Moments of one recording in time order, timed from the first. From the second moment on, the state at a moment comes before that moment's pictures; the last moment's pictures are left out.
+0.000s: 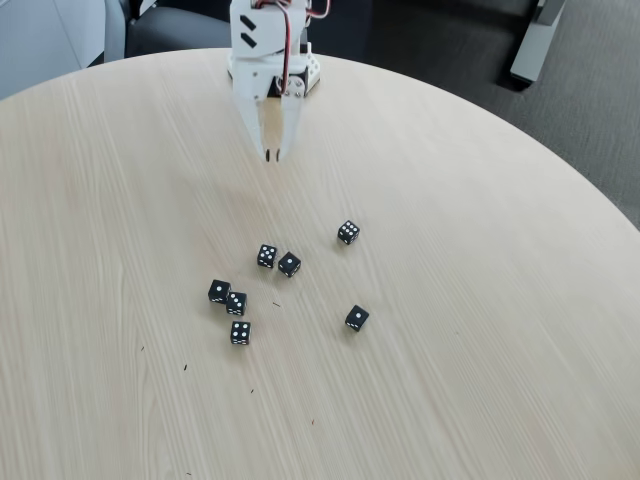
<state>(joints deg) 0.0 169.5 166.2 70.5 16.5</state>
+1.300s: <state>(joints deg) -12.7 89.2 102.8 71.2 74.1</state>
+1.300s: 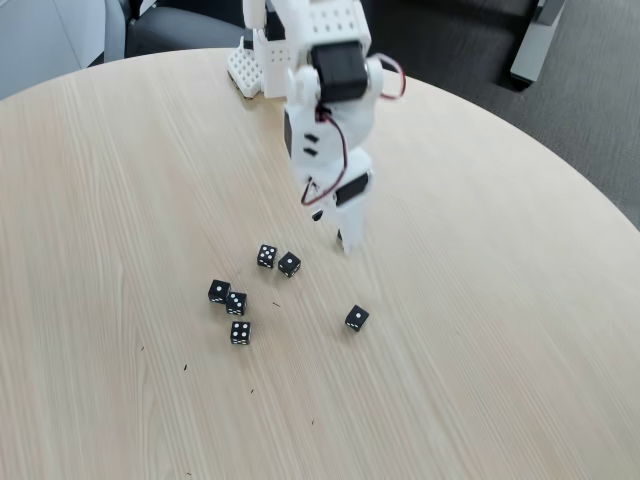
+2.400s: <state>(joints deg) -23.6 80.9 102.8 66.4 72.7</state>
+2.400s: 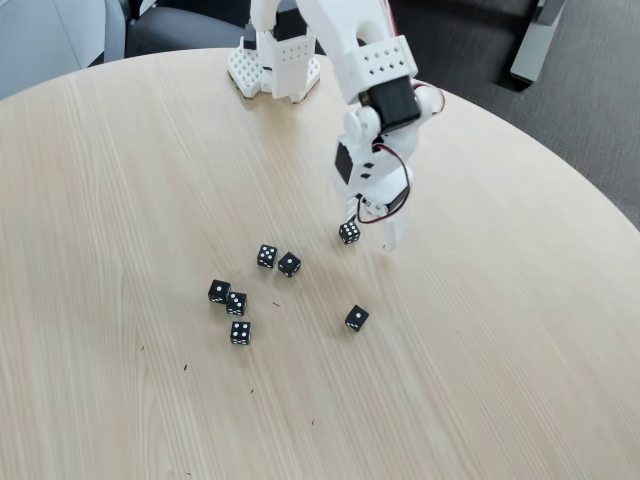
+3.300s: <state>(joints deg) -19.3 80.9 102.8 66.4 79.5</state>
